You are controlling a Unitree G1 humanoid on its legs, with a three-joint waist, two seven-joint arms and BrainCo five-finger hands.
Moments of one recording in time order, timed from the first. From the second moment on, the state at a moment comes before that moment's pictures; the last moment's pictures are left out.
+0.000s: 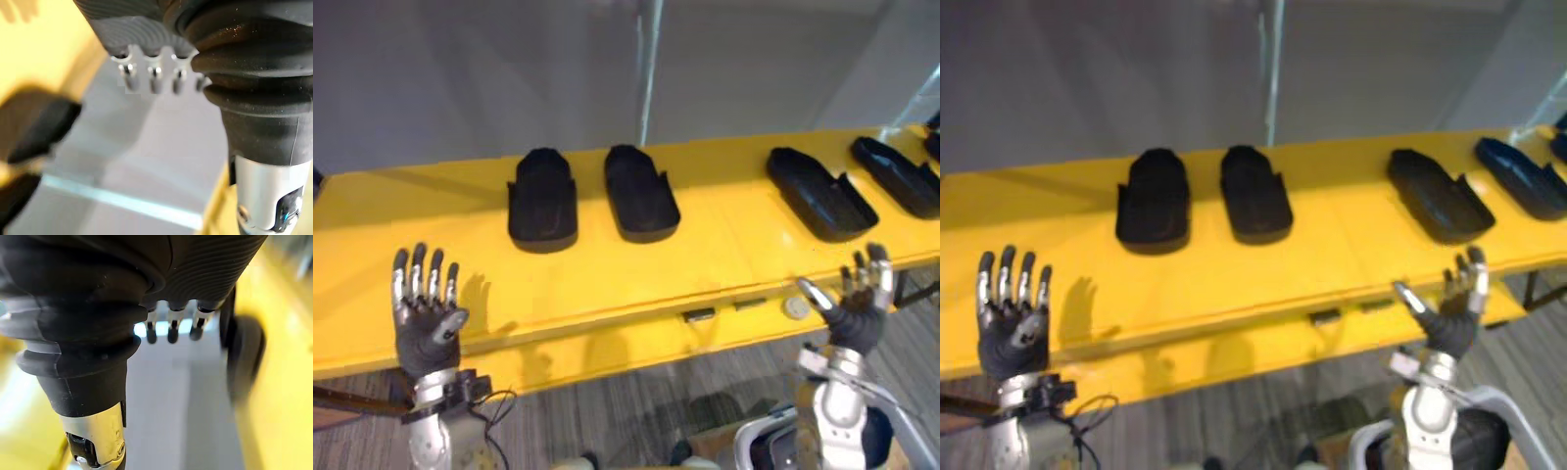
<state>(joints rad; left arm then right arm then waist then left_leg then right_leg) 0.32 0.03 0.10 -0.44 -0.61 -0.35 -0.12 0.29 -0.05 -0.24 -0.26 0.18 -0.35 -0.40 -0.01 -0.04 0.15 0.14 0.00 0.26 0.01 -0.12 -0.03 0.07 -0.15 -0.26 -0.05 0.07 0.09</state>
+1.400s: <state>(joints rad) 0.12 0.12 -0.37 -0.34 -0.49 -0.32 -0.07 0.45 -0.06 0.03 -0.30 0.31 -0.38 -0.26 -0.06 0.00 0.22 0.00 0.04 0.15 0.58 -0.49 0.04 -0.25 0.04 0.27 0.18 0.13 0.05</state>
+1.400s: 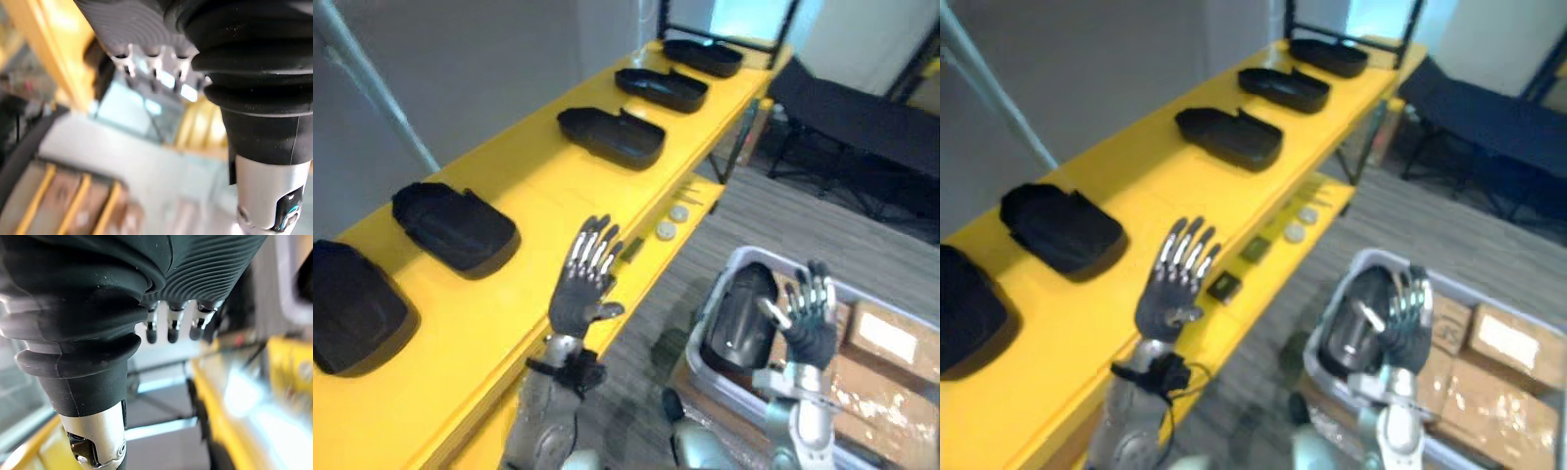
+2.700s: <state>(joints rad) 0.08 0.15 -0.33 0.42 -0.18 -0.06 0.20 -0.38 -0.36 -0.06 0.61 0.37 -0.21 -0.32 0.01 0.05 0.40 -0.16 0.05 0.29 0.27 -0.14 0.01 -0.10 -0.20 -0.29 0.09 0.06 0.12</state>
